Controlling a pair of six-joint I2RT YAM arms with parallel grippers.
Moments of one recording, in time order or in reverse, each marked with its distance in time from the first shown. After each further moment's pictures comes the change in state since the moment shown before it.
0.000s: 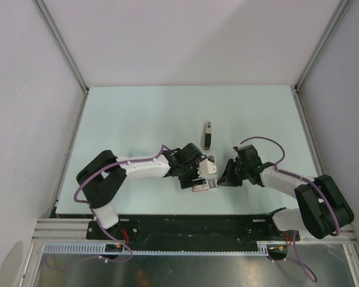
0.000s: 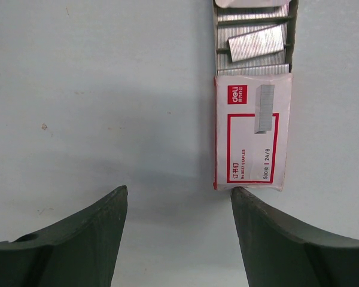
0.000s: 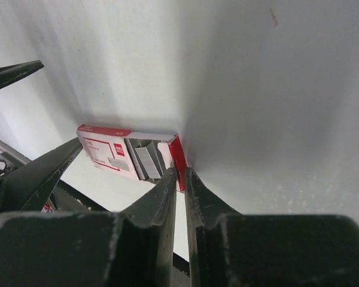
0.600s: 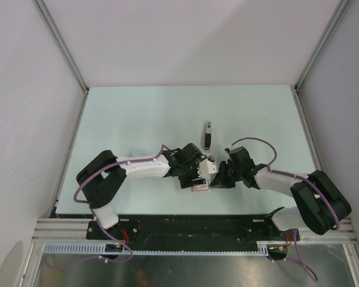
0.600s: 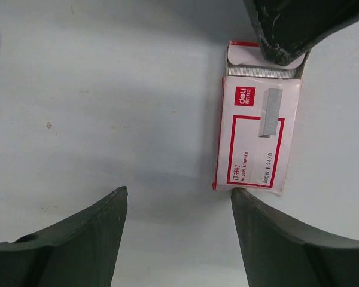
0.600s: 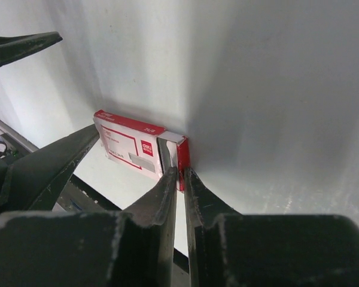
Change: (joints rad) left arm -0.001 -0.002 0.000 0.000 -0.014 0.002; right arm 0.122 0.045 0.000 0.094 0.007 0.059
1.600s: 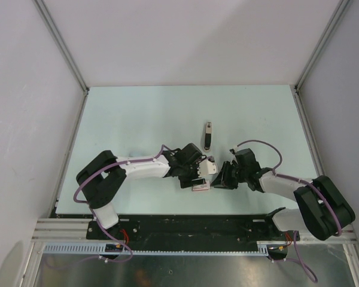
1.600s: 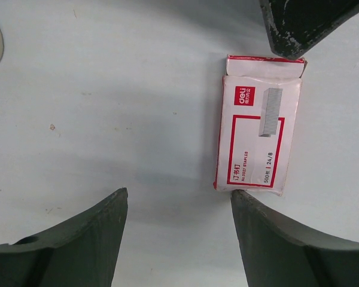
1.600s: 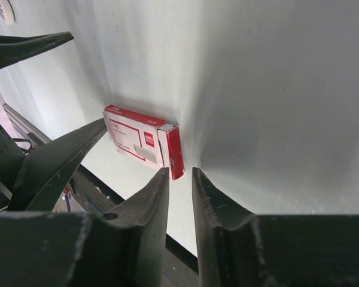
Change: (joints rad) left arm -0.002 -0.002 -0.002 0.003 -0.009 0.015; right arm -0.058 -0.055 -0.074 0.072 -0.068 0.026
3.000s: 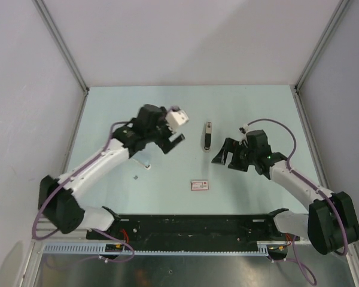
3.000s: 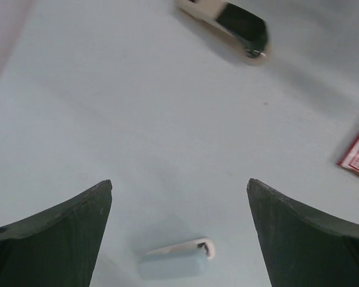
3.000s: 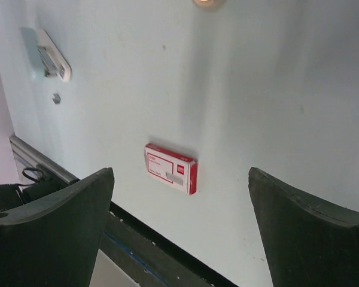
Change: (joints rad) left arm 0.289 -0.322 0.153 -0.133 -0.026 -0.058; right arm -0.120 -0.118 0.226 -0.264 0.054 -0.159
